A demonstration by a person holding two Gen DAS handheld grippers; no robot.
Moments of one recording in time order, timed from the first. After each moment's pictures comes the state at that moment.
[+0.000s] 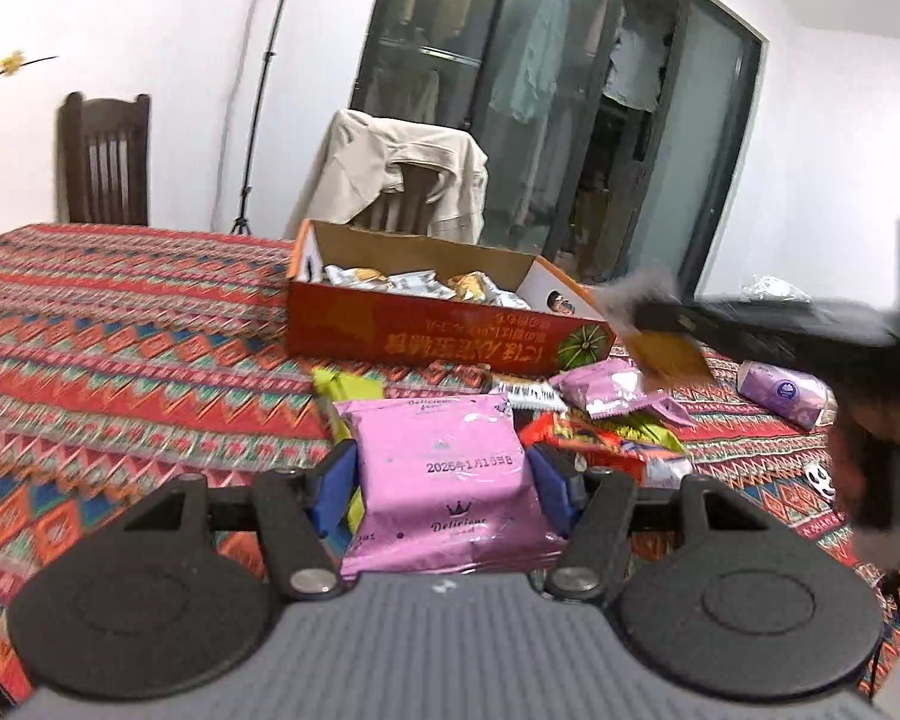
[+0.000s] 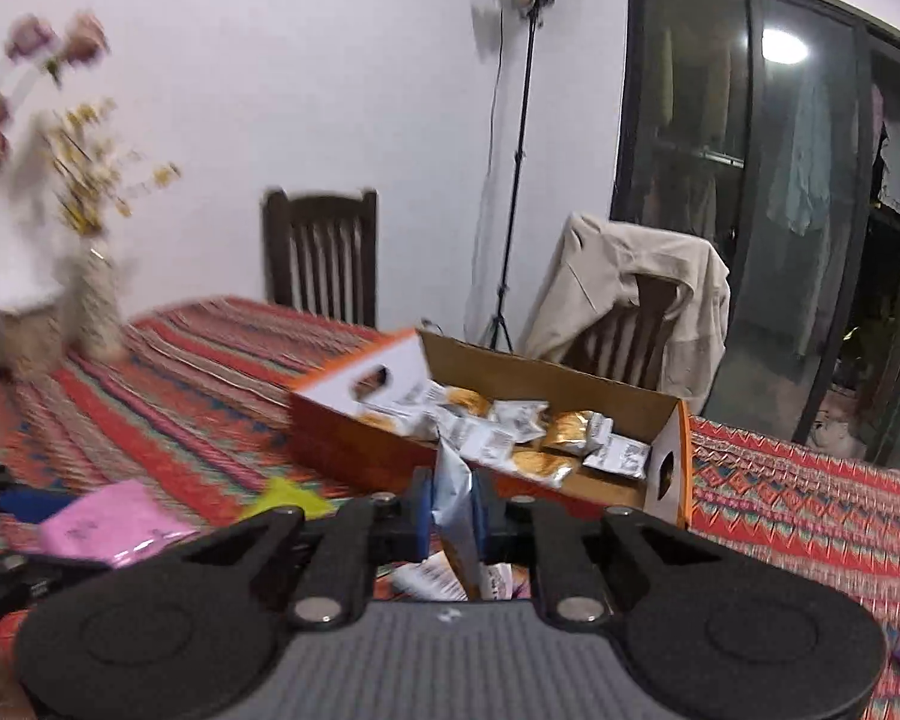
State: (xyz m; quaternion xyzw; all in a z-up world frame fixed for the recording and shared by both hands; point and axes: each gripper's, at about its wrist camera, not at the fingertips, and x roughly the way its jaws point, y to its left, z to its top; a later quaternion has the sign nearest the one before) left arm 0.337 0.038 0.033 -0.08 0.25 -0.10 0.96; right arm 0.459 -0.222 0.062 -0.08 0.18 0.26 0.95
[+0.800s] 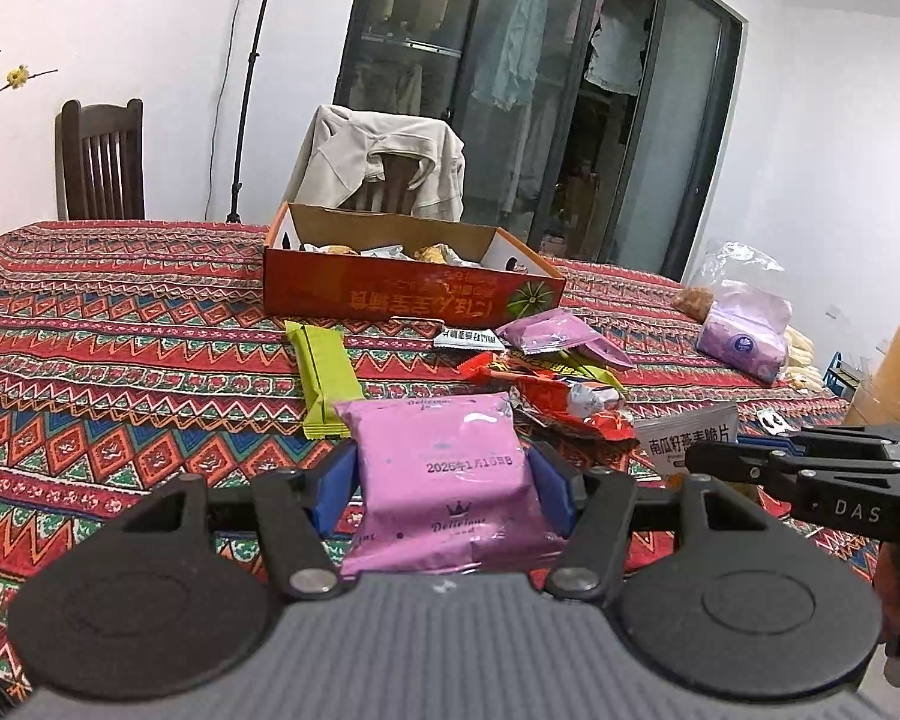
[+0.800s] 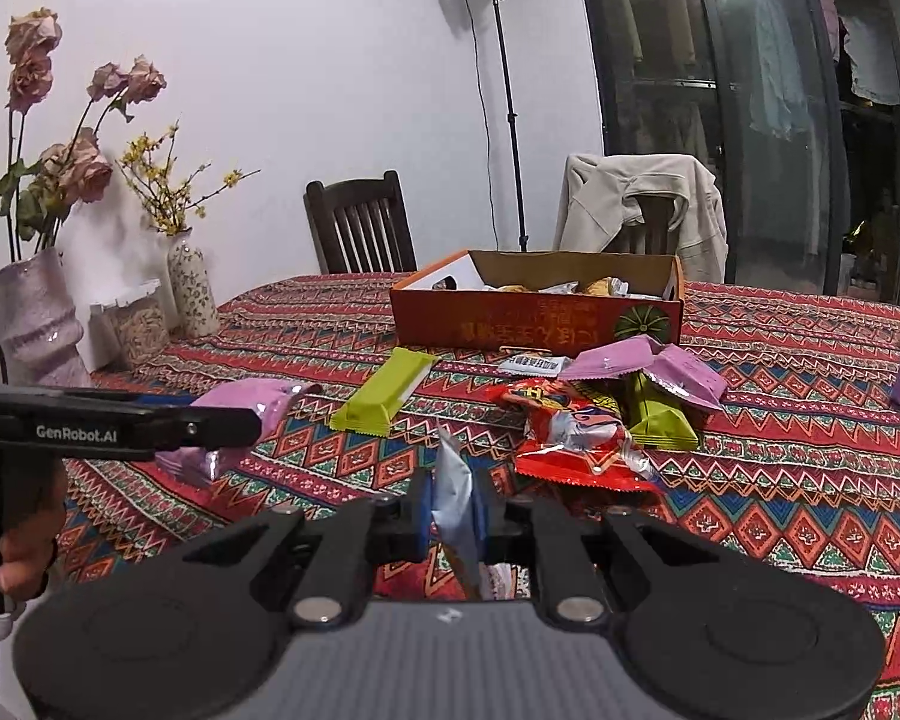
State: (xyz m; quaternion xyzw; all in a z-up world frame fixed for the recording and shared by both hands) left arm 0.279 0.007 0.031 -0.06 0.25 -0.11 0.96; right arm 0.295 -0.283 0.017 0.01 0.24 0.27 0.93
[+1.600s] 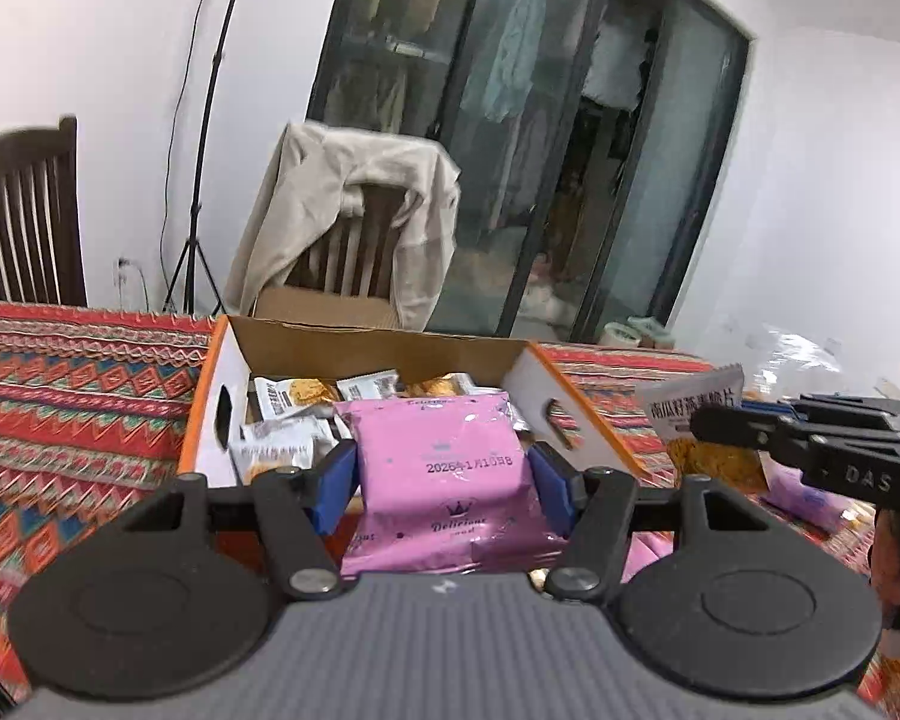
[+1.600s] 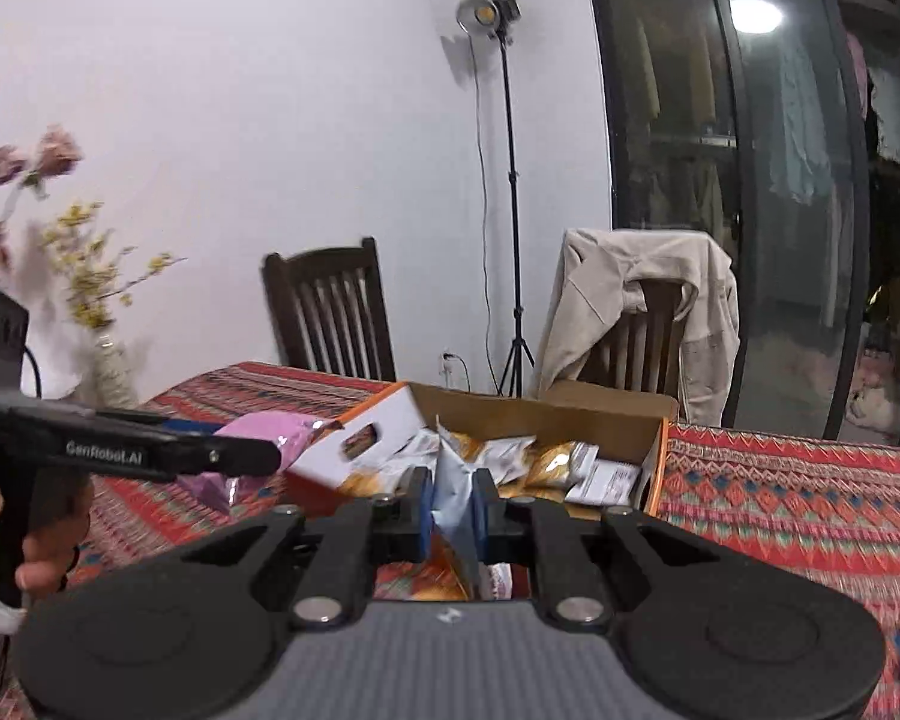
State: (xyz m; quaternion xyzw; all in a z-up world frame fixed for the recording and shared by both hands) left arm 0.549 0.016 0.083 -0.08 0.26 -0.13 0.95; right arm 0.529 -0.281 0.096 -0.01 0.19 0.28 0.94
